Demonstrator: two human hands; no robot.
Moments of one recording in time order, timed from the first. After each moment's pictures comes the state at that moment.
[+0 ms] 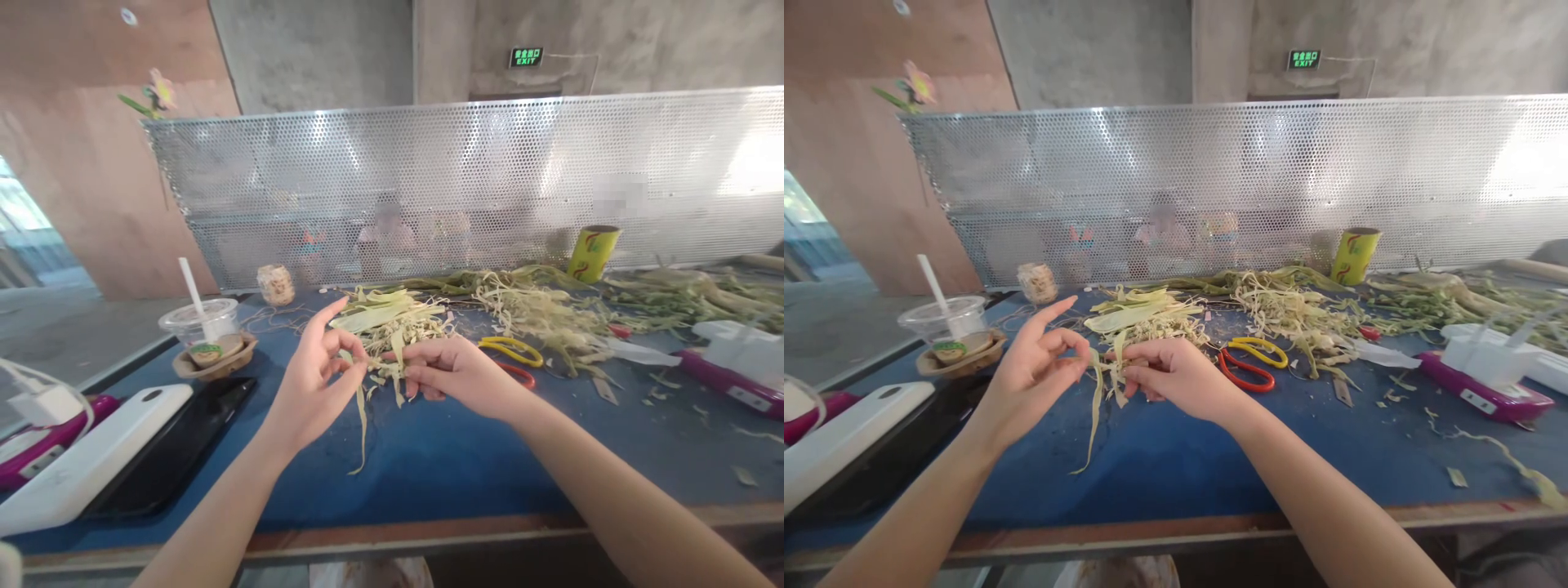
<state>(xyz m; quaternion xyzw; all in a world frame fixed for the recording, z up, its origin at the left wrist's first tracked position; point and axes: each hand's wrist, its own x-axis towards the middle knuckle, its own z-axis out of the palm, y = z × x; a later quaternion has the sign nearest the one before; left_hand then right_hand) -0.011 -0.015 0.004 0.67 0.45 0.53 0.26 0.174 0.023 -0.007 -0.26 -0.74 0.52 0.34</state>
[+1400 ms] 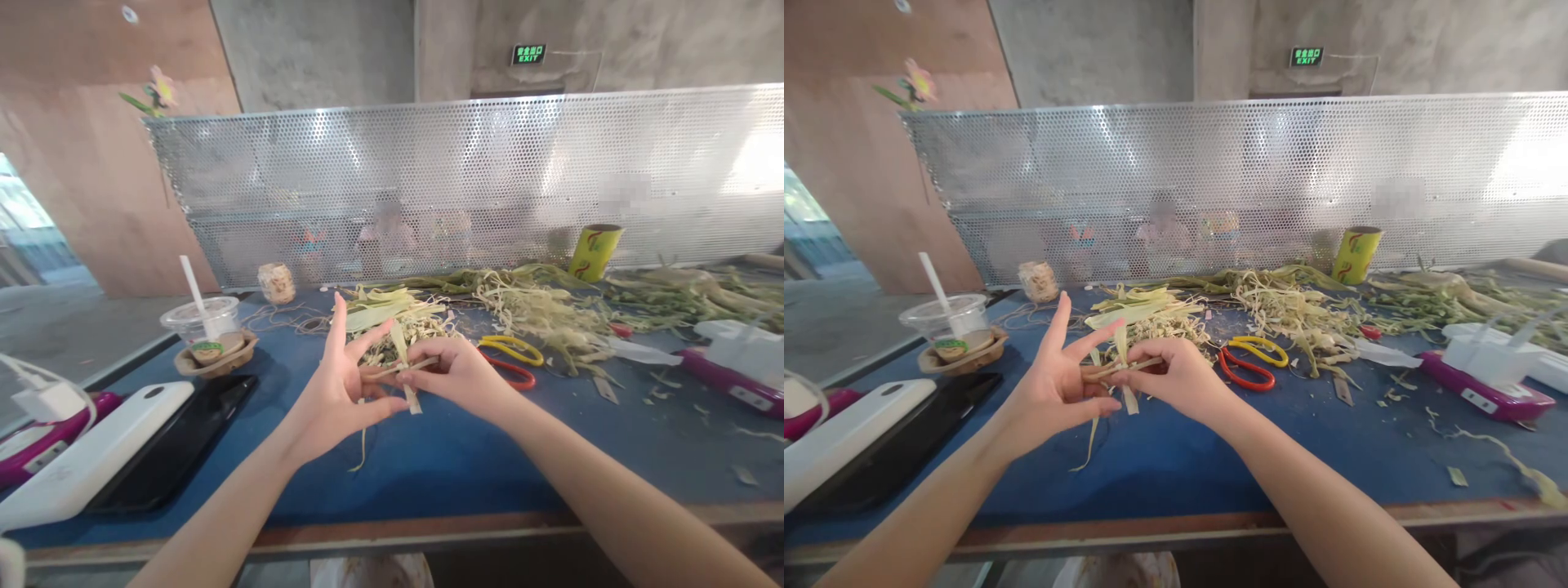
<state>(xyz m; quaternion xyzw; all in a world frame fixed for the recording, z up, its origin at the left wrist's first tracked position) 0.004 -0.019 -0.002 0.61 0.34 0.51 0.49 0.170 0.026 -0.017 -0.28 -0.75 0.46 0.39</state>
